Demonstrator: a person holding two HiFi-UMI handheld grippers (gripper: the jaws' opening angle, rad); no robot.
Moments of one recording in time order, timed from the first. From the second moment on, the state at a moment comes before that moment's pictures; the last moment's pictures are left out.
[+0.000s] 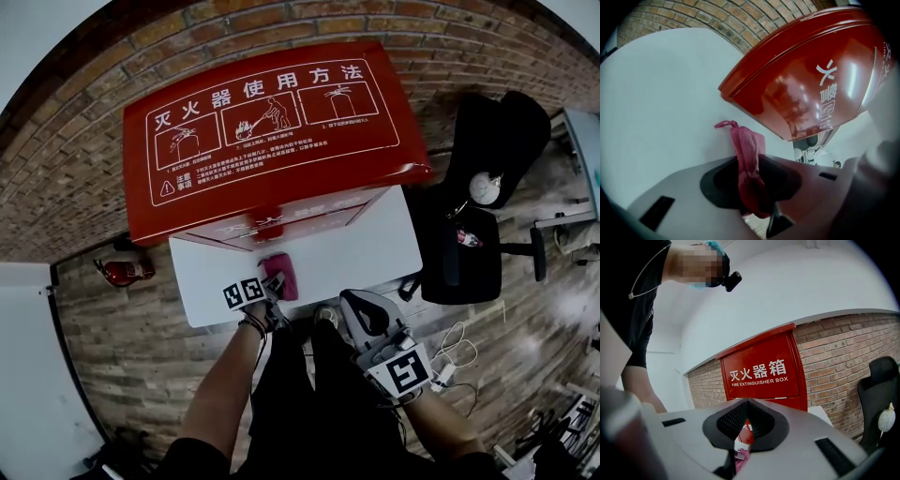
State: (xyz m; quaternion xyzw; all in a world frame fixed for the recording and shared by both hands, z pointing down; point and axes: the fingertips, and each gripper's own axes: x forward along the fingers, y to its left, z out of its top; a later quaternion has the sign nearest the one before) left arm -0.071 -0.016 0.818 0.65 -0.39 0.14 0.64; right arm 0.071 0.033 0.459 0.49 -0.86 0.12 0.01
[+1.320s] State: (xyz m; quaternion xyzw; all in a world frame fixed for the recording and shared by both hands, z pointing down) left arm -0.149 0.186 0.415 0.89 -0.45 0.02 0.11; right arm -0.012 0.177 0.400 0.45 -0.89 0.10 -0.03
